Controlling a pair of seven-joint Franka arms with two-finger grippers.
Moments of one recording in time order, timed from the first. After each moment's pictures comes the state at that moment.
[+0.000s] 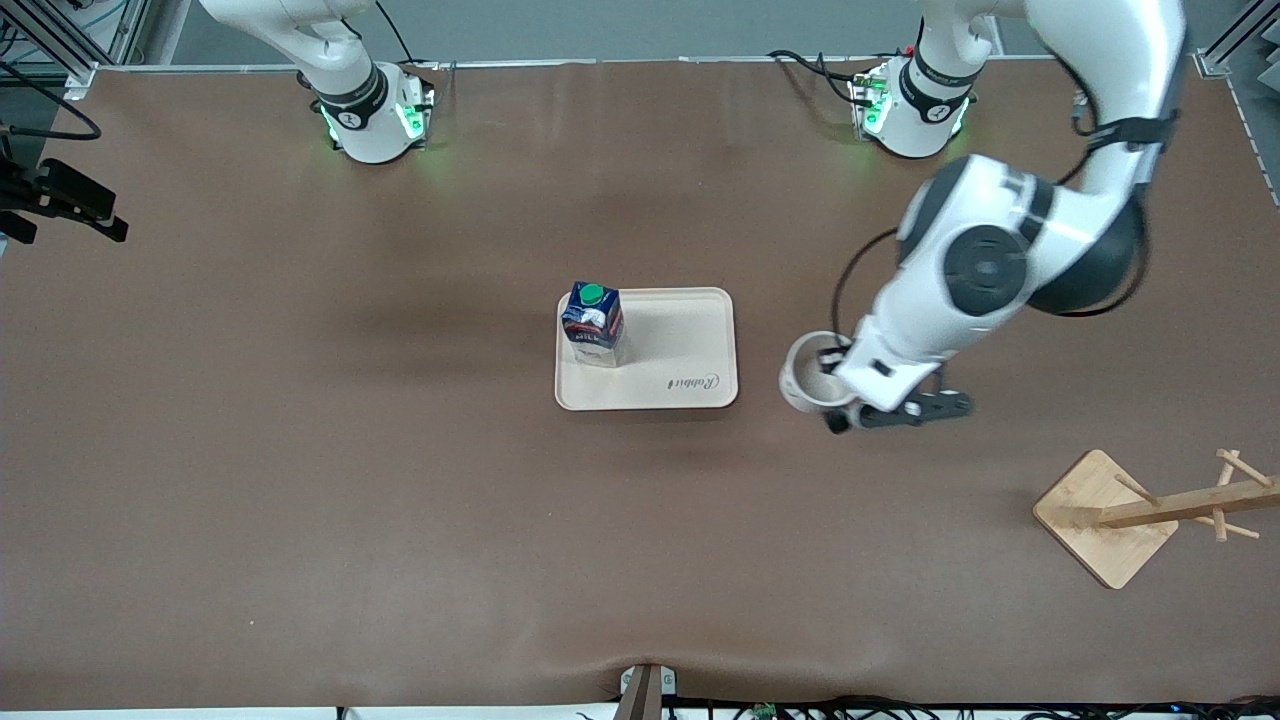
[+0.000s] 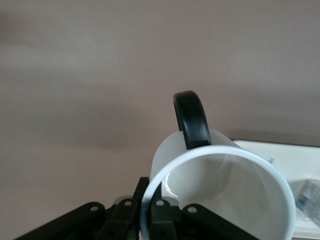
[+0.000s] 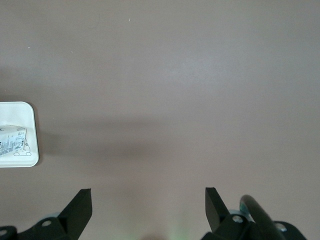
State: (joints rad) left arm -0.07 0.37 -0.33 -1.58 0.09 1.85 -0.50; right arm 0.13 -0.07 -0.19 -1.56 0.00 1.47 -0.07
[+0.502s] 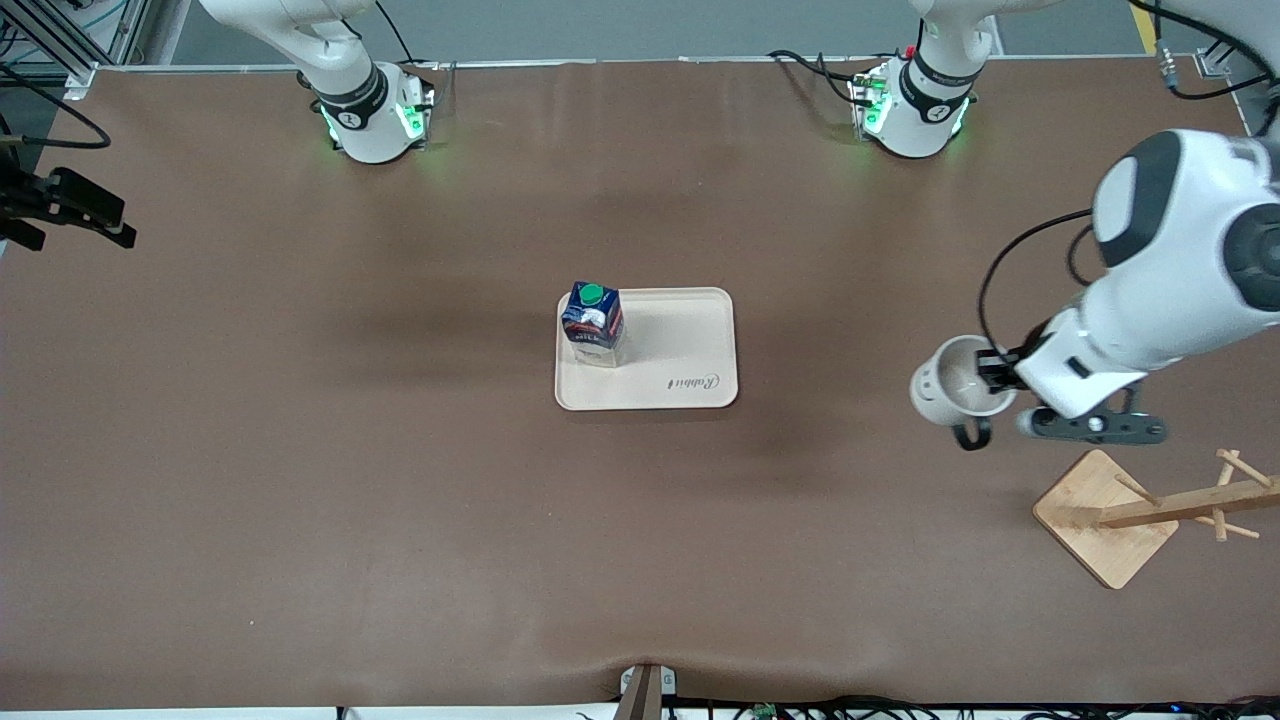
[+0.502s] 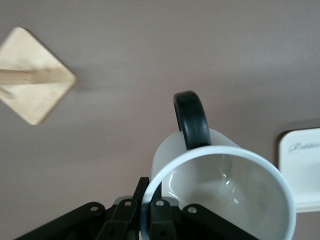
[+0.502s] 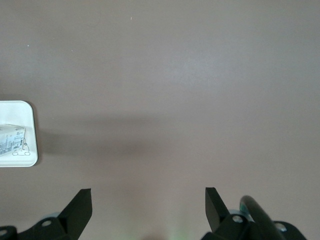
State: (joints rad) left arm 0.15 0.31 -0.33 -1.50 0.10 1.74 -0.06; right arm 0.13 -0.04 -0.19 -1.56 0.00 1.49 -0.07
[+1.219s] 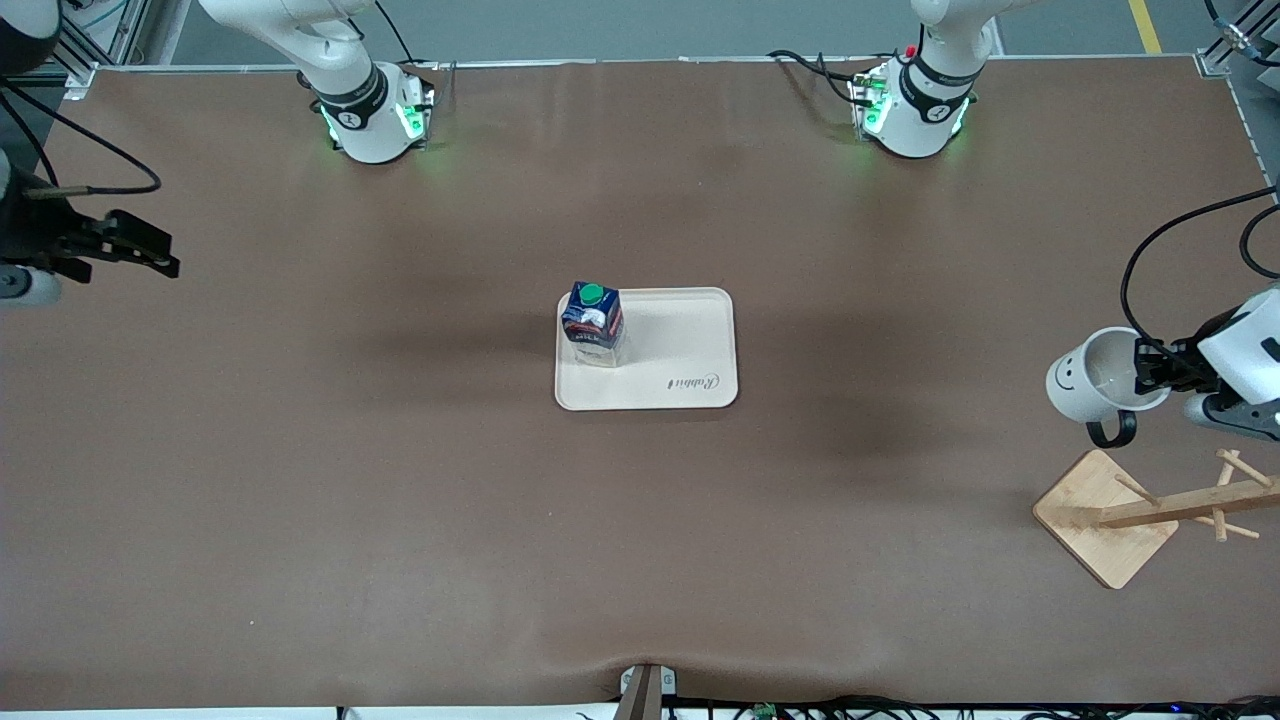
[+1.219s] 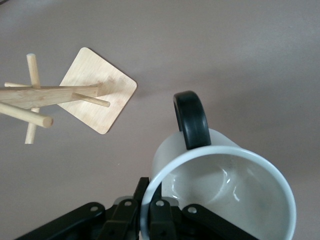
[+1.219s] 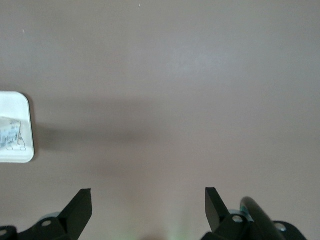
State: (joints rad) left arm 0.33 0.30 -0.33 -1.45 0.14 1.71 0.26; right arm 0.17 0.05 -0.18 -1.56 0.01 1.50 -0.07
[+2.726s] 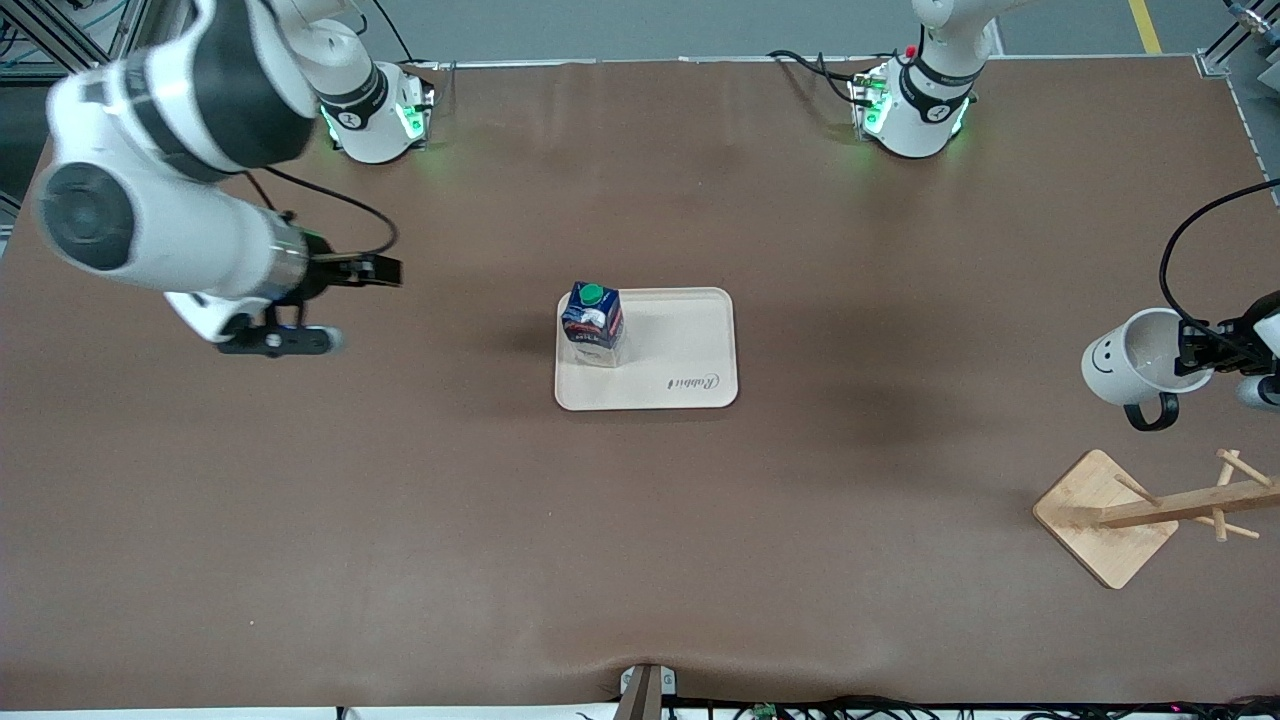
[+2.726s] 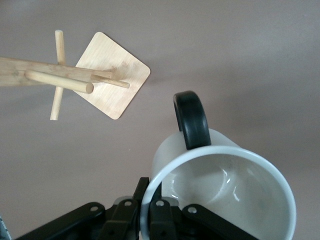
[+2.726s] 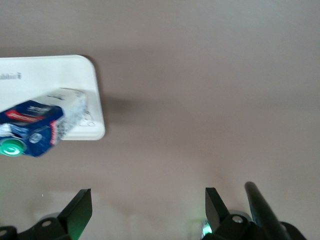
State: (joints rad) left arm 0.38 0.28 -0.33 -1.43 0.14 1.66 0.31; right arm 0.48 0.22 -0.17 -1.57 0.20 1.52 0.27
